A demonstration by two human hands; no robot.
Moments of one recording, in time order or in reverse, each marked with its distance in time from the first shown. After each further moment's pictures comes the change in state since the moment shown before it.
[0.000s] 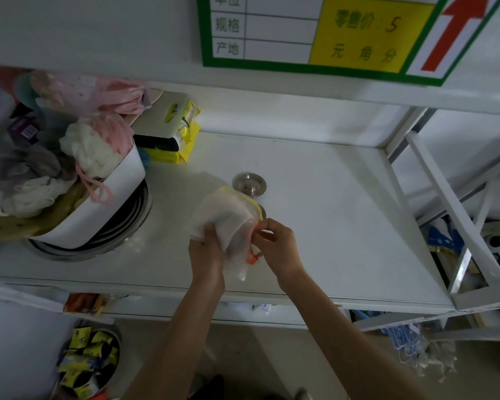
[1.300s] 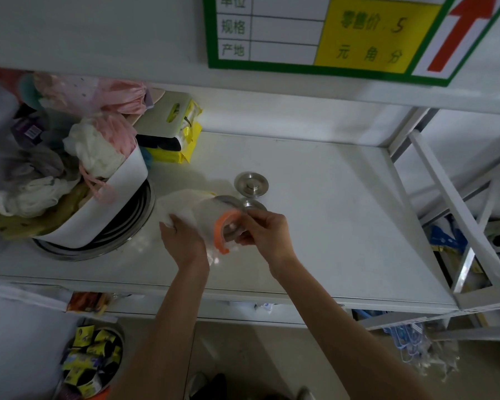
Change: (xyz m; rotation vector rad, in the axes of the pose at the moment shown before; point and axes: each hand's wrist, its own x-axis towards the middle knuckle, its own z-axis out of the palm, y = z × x) left_hand 0.027 0.033 -0.014 -0.001 0.306 0.153; right_hand 0.009 -0.020 0.018 0.050 -0.068 -0.036
